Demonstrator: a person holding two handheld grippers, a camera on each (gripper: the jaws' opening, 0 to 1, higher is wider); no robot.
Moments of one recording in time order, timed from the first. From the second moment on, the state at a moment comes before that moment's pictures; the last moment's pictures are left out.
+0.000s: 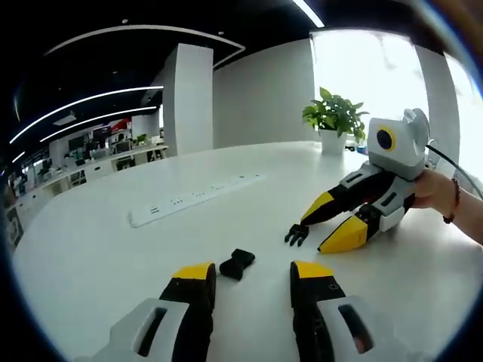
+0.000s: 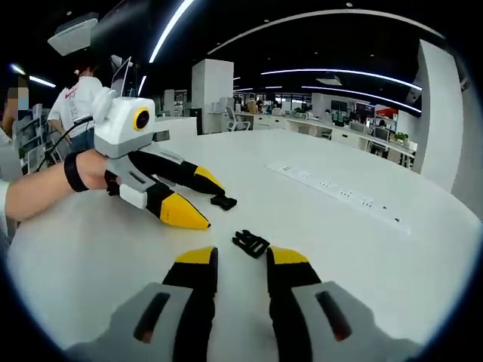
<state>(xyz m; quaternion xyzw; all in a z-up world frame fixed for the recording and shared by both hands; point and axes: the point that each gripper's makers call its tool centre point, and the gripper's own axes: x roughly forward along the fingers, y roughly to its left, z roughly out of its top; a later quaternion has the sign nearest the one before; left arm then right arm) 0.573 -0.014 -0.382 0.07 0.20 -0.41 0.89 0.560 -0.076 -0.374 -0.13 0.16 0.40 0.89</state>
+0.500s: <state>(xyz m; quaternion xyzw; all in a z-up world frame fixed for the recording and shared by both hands) 0.571 -0.016 -0.382 0.06 0.20 -0.41 0.89 0.562 -0.068 -0.375 -0.12 0.14 0.41 0.89</state>
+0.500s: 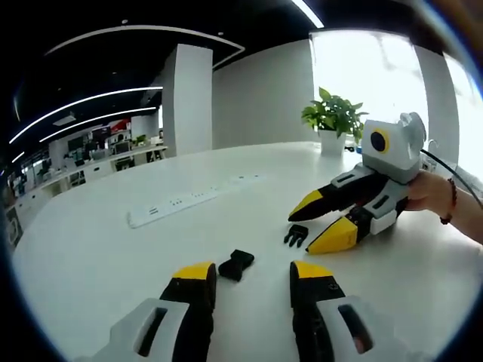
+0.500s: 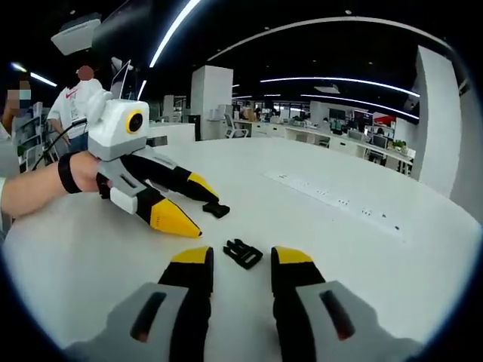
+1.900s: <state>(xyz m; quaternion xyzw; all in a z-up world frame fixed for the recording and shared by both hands) 0.573 -0.016 -0.381 0.06 0.19 -0.41 0.89 0.562 -0.059 -0.374 -0.11 0.15 0.44 0.88</state>
